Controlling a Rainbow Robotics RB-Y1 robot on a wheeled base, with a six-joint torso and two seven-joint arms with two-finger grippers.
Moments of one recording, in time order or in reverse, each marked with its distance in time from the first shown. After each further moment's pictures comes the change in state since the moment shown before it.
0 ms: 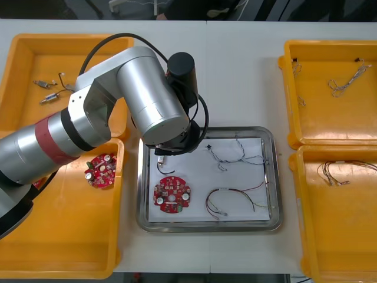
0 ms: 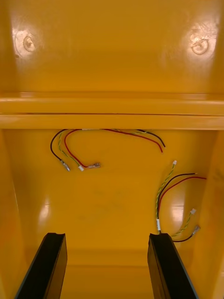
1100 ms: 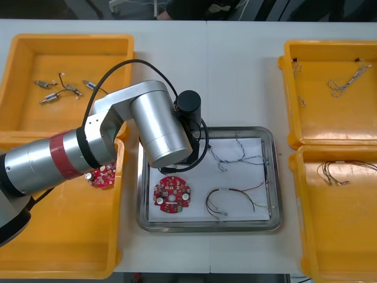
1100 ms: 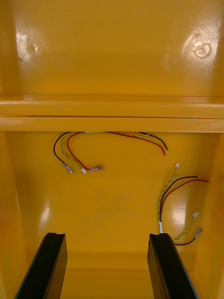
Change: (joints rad) right arm 0.001 0.016 -0.002 -0.019 0.019 -0.001 0.000; left arm 0.021 -0.001 -0.140 0.074 -0.076 -0.125 0.089
